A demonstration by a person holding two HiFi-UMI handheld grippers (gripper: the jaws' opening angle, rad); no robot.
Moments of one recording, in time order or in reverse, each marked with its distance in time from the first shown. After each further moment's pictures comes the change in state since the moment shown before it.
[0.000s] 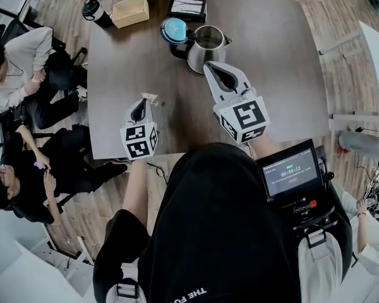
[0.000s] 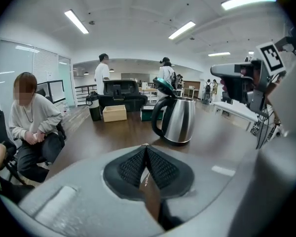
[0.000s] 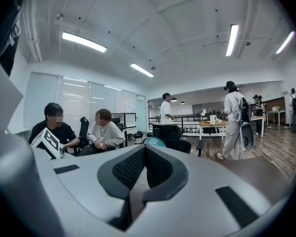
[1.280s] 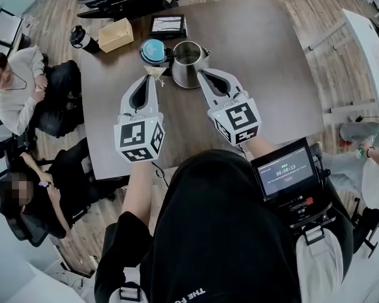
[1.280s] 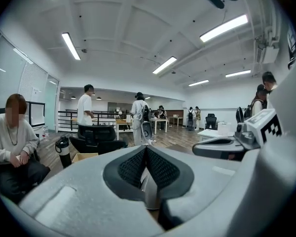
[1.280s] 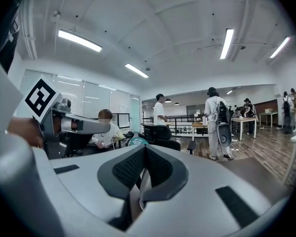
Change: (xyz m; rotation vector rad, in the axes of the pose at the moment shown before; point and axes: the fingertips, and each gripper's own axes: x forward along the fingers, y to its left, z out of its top) left arm -0.034 -0.108 0.207 0.058 -0.394 -0.158; right arm -0.032 -0.046 0.011 0.004 -0.016 -0.068
